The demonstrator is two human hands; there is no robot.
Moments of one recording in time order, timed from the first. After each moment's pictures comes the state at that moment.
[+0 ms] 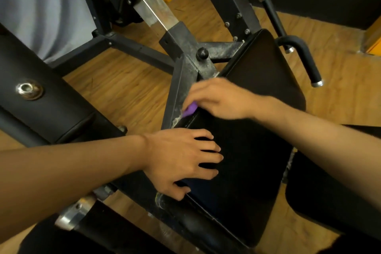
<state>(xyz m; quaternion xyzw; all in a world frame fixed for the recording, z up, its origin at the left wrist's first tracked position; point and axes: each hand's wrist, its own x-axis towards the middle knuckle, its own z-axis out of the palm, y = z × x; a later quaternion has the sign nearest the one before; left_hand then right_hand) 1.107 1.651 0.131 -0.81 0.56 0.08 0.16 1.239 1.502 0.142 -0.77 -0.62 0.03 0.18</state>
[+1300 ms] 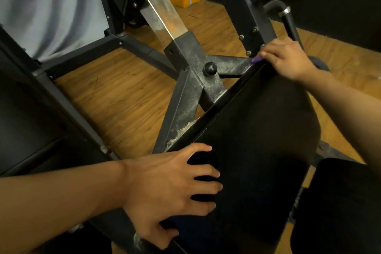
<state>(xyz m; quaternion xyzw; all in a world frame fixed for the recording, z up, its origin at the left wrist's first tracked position) 1.112 1.658 0.133 -0.84 0.51 0.08 0.14 1.459 1.434 0.125 -0.90 -0.41 -0.12 0.13</state>
